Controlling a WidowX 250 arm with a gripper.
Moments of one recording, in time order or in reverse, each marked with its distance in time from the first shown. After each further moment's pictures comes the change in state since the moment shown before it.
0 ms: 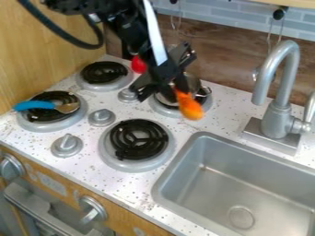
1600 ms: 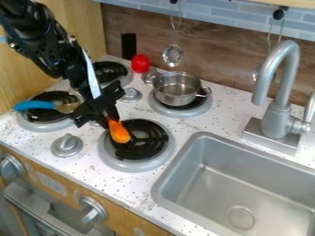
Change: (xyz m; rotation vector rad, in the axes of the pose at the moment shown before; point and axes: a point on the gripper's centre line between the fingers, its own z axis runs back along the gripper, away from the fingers) arm -0.082 -0.095 -0.057 -0.166 0.015 0.077
